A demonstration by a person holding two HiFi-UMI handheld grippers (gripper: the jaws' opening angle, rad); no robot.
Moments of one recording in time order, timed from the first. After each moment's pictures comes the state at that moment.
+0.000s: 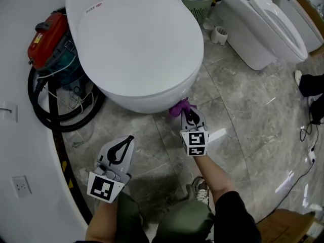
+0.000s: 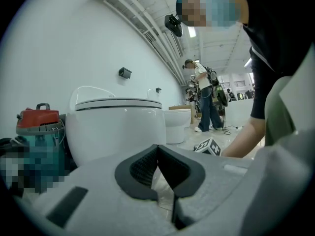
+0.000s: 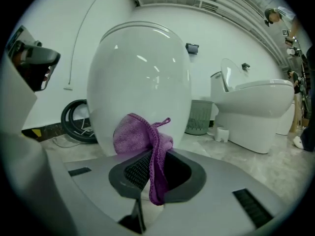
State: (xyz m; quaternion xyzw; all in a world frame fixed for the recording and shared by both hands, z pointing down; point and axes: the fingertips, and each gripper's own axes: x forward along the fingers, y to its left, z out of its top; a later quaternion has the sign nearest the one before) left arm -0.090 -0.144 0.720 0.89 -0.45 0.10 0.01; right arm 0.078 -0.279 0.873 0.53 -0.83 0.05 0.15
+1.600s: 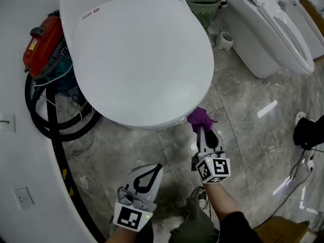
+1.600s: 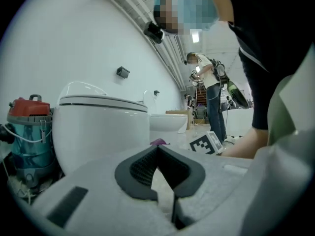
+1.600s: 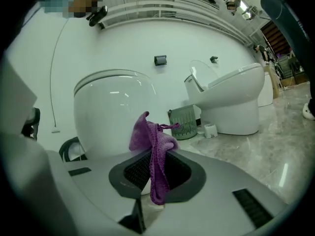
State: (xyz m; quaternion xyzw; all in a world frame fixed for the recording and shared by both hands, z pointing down) left arm -0.016 -0.138 0.707 0.90 -0.44 0.04 0.03; right arm 0.127 -0.266 0.804 0.58 -0.80 0.15 0.01
